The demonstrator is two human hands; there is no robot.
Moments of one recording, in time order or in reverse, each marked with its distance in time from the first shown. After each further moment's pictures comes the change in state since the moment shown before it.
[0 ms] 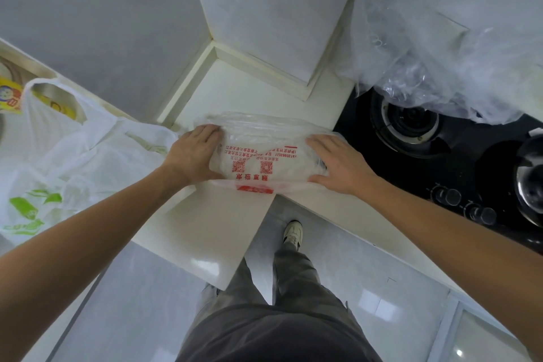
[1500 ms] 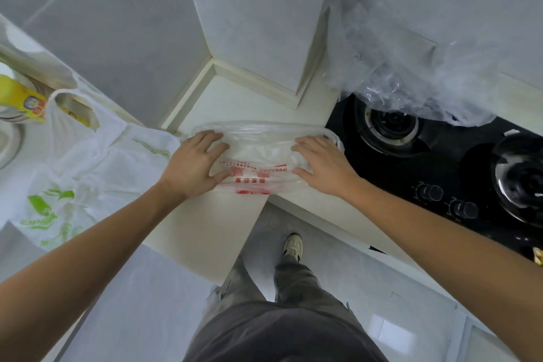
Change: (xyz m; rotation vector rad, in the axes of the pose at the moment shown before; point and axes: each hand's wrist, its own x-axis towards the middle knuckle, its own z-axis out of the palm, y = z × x) left_hand -0.038 0.033 -0.019 0.008 0.232 0.087; right_hand -0.018 -0.030 -0.015 -0.018 0.228 -0.081
